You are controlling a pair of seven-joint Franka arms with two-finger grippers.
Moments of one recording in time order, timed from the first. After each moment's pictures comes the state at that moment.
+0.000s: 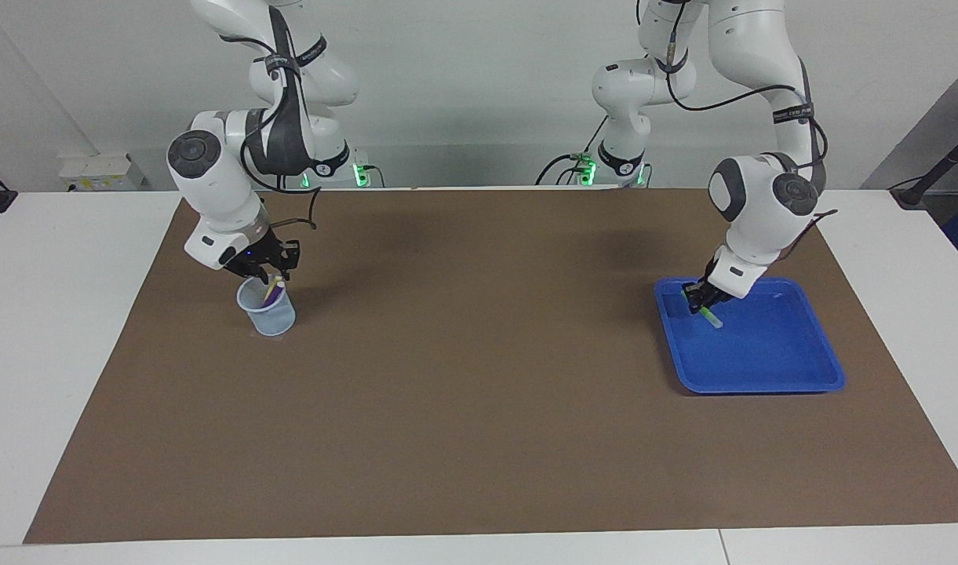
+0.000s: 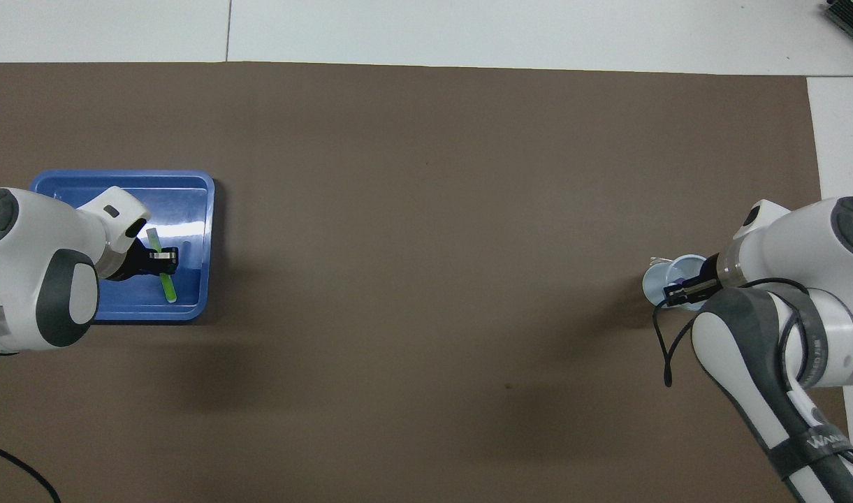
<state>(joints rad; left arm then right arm) 0.09 0.19 -0.09 -2.18 -0.02 2.35 -0.04 -0.11 -0.04 0.11 -2.20 -0.04 2.06 -0.23</state>
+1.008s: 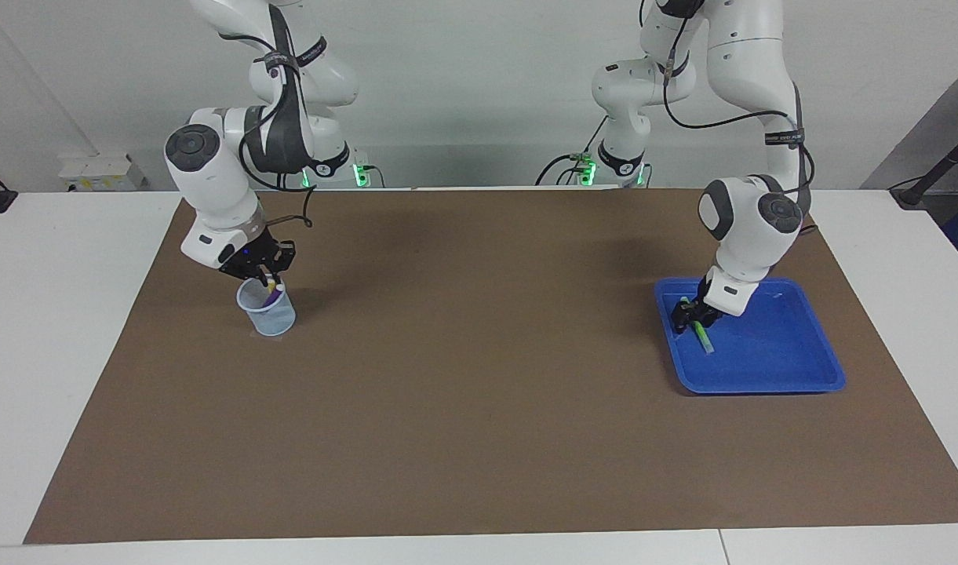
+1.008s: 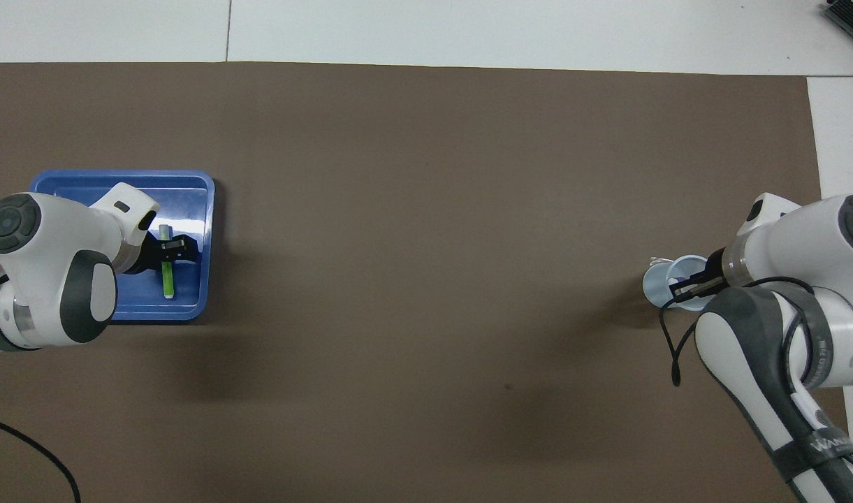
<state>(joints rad) 0.09 0.21 -0.10 -2.18 -0.02 2.43 -0.16 -0.11 -0.04 0.11 -2.19 -0.06 2.06 -0.27</state>
